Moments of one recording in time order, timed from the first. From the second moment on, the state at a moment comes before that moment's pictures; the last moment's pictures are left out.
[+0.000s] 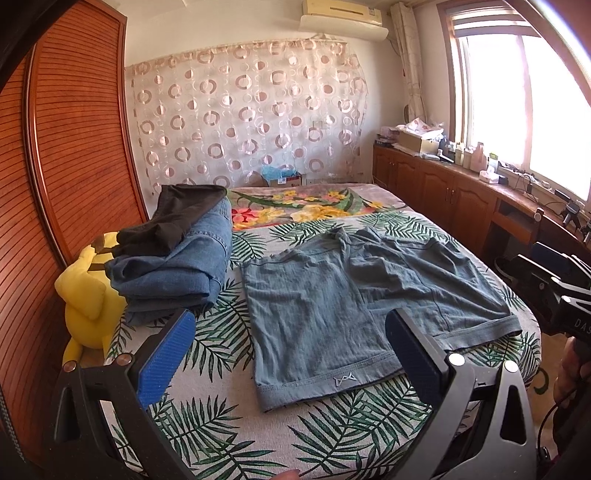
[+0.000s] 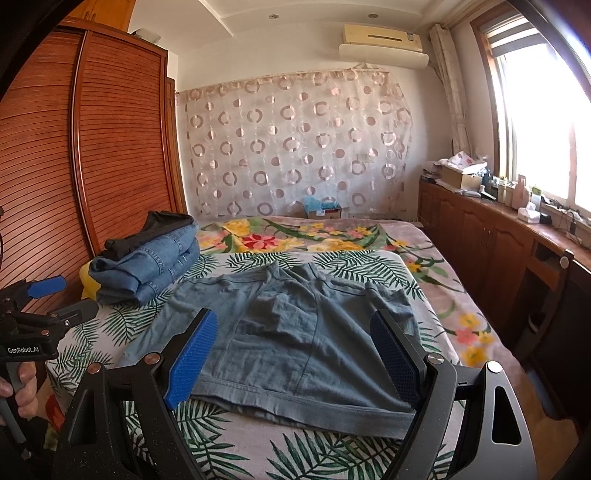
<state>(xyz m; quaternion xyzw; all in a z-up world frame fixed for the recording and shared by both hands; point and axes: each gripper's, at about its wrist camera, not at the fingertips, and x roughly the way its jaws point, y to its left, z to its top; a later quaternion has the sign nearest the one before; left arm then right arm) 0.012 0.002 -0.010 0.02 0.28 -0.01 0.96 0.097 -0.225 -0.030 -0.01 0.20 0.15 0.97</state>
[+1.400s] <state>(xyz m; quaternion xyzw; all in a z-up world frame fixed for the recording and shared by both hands) 0.123 -0.015 -0.072 0.05 0.36 -0.09 0.93 0.235 -0.270 -0.046 -0.06 0.33 0.13 0.93</state>
